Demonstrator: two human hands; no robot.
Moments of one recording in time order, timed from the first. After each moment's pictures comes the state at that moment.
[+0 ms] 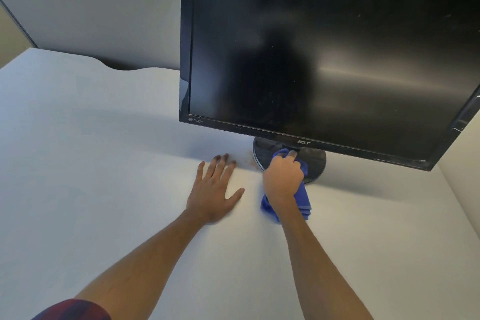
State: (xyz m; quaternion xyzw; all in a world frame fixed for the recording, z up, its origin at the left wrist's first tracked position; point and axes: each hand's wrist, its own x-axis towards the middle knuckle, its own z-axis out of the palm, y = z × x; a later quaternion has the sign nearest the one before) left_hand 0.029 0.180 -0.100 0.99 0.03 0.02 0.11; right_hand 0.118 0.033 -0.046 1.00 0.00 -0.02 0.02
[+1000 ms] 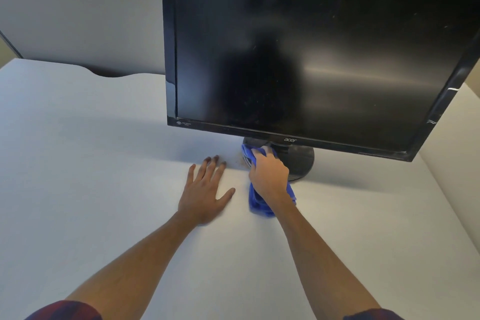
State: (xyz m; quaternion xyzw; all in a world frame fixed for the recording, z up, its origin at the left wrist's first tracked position) left_hand 0.026 0.179 -0.098 0.99 0.03 0.02 0.11; right_hand 0.123 0.024 -0.053 0.99 0.13 -0.04 -0.10
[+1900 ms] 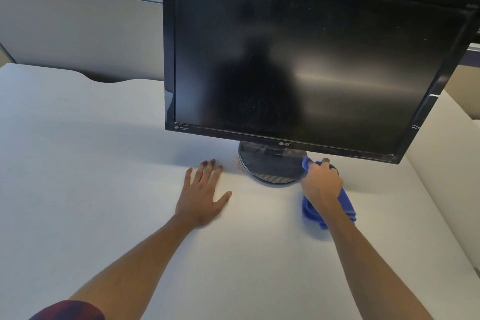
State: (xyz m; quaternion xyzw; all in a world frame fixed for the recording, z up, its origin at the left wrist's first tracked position) left_hand 0.028 0.180 -0.097 0.99 0.02 0.03 0.11; right_hand 0.138 -0.085 -0.025 1.00 -0.05 -0.04 0.06
